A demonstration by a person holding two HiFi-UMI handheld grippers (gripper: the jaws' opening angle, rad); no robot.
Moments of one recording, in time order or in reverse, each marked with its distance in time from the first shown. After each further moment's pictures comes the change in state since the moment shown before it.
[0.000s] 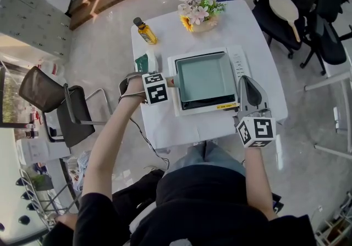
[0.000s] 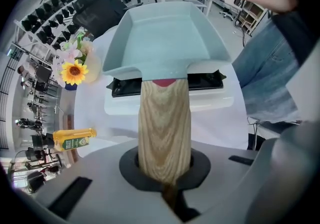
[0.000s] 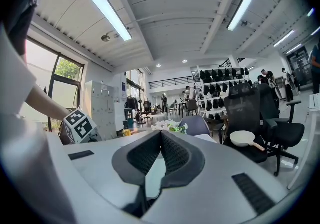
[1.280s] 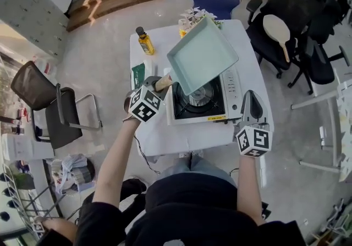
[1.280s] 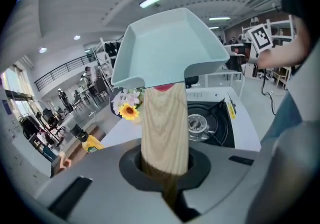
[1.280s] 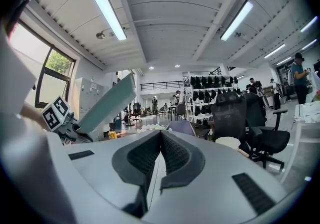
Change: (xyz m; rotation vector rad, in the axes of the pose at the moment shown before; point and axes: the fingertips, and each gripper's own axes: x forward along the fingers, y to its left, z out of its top) left arm -0.090 0.036 0.057 -0.446 -0.687 0.370; right arm -0.024 -0.041 0.014 -0.026 -0.046 -0.135
